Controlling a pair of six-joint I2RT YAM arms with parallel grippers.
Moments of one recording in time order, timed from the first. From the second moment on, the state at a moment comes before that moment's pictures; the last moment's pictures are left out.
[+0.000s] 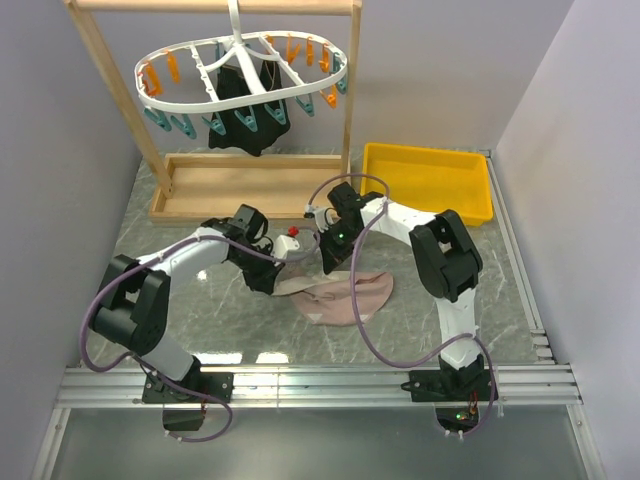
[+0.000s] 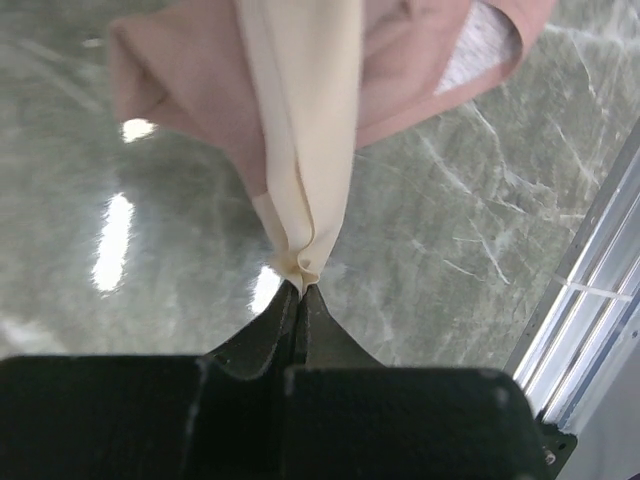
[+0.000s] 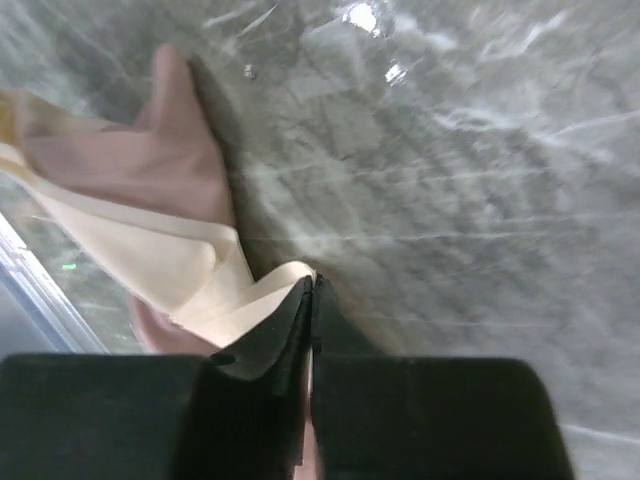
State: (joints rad) left arm -0.45 1.57 0.97 -0.72 0.52 0.64; right arm 0.57 2.08 1.48 -0.71 -0.56 -0.18
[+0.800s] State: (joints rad) left arm -0.22 1.16 1.08 -0.70 0.55 0.40; right arm 0.24 1.43 1.45 -0.81 -0.56 -0.14
